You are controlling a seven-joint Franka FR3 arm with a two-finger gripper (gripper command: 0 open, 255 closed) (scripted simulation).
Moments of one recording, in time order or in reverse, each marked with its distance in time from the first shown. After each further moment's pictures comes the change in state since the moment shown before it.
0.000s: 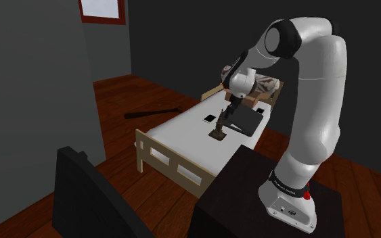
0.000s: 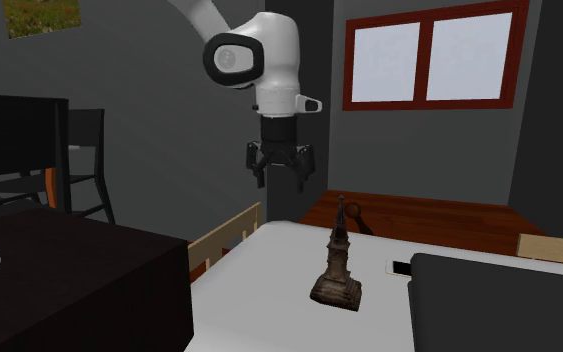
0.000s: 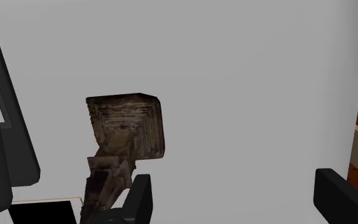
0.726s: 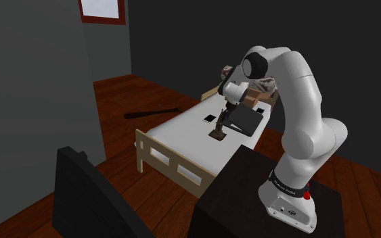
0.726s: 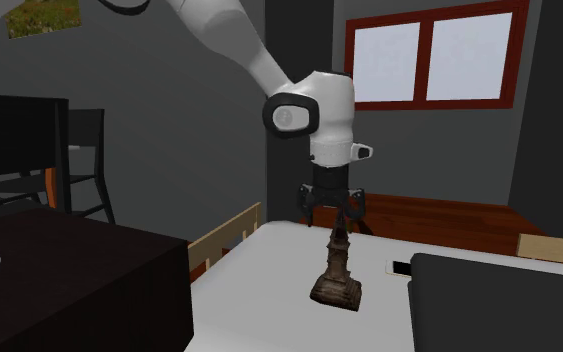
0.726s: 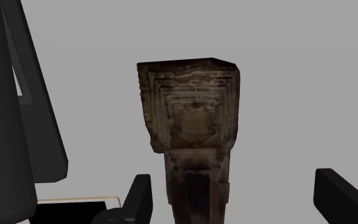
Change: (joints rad) arm -0.272 0.438 0.176 0.463 0.201 -0.026 -0.185
